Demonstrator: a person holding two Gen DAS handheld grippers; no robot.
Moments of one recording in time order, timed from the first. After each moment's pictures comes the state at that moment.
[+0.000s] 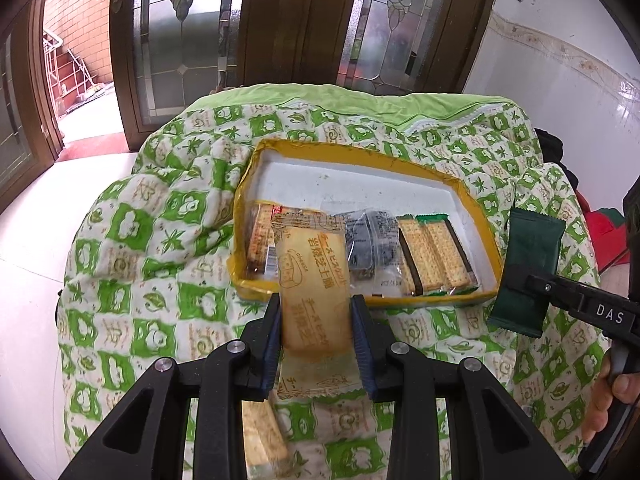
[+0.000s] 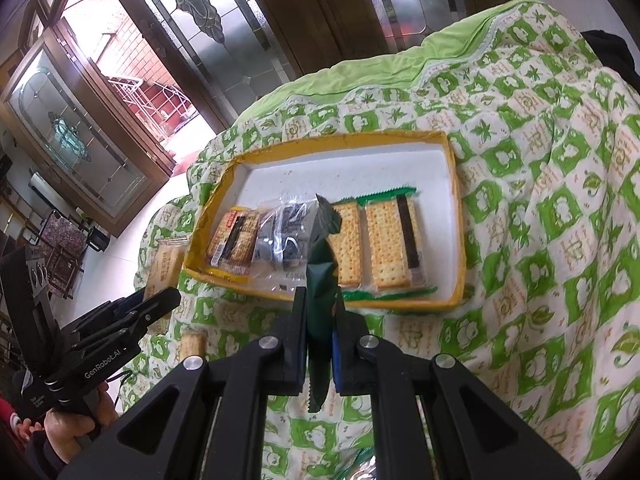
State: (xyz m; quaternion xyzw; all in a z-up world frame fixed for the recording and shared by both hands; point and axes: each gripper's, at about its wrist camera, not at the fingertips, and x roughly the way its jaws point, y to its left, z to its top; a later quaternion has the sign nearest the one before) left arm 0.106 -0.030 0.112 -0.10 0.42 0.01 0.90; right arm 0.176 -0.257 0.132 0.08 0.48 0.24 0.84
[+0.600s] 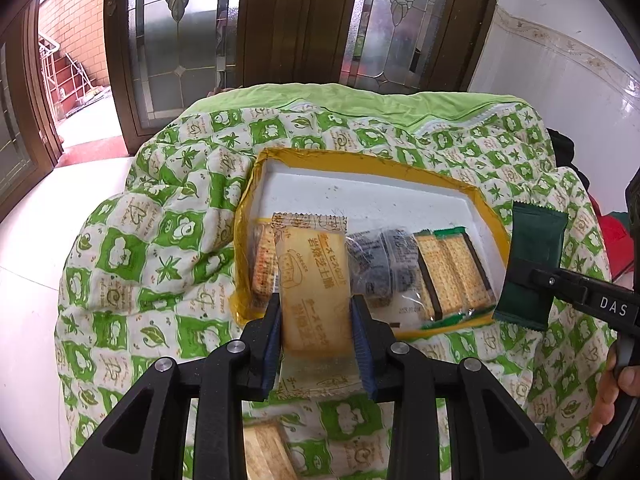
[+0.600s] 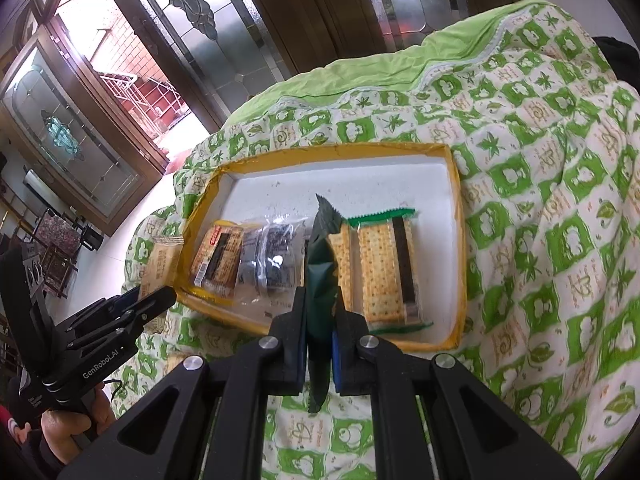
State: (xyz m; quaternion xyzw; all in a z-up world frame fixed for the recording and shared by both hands) left arm 0.141 -0.020 0.108 -0.09 0.43 0.01 0.90; right arm 0.213 -0.245 0.125 0.07 0.48 0.24 0.84
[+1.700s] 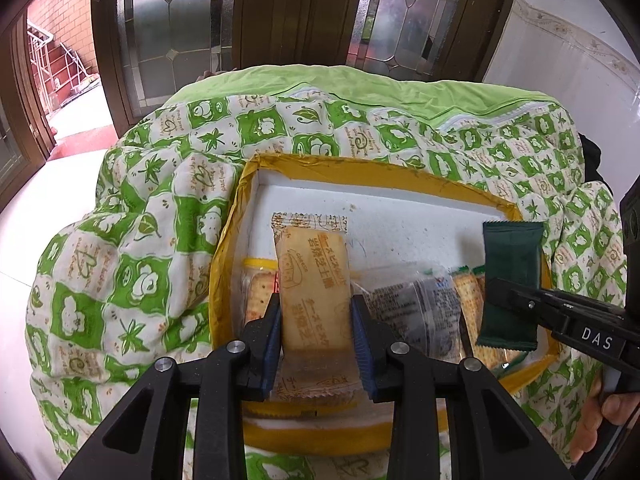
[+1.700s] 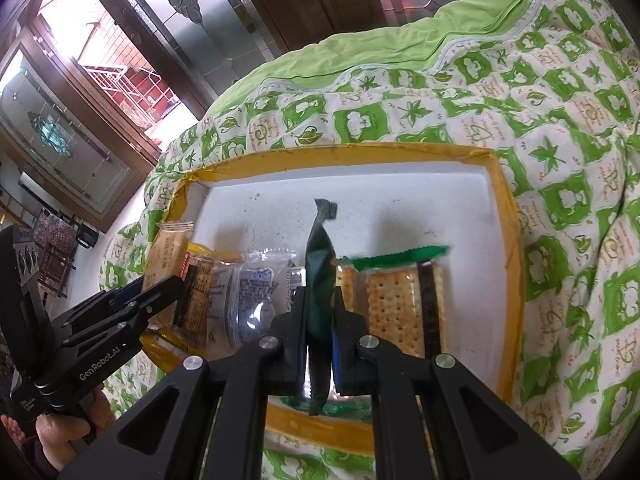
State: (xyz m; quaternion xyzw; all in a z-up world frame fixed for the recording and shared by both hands) left arm 0.219 -0.009 0.080 -0.09 0.46 0.01 0.89; right arm 0.280 -0.211 0.083 0.08 0.52 0.24 0.82
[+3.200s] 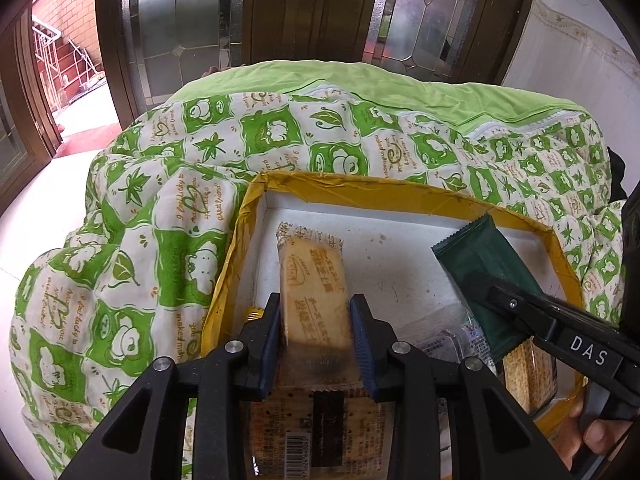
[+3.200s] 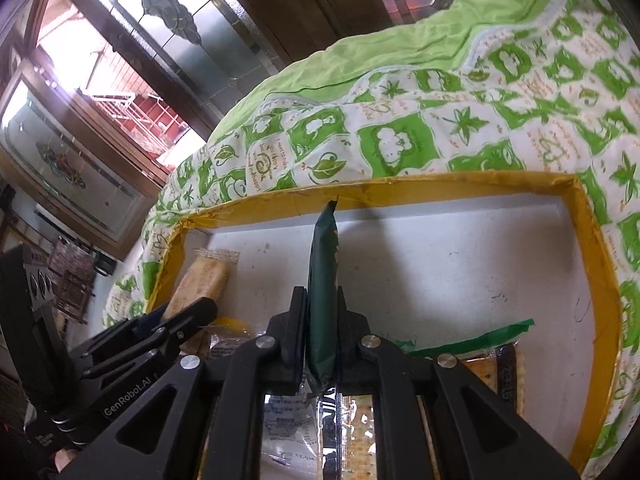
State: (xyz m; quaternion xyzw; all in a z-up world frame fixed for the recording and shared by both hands) left arm 0.259 0.001 0.060 -0.09 0.46 0.04 0.88; right arm 0.327 -0.175 0.053 0.12 0.49 0.25 0.82
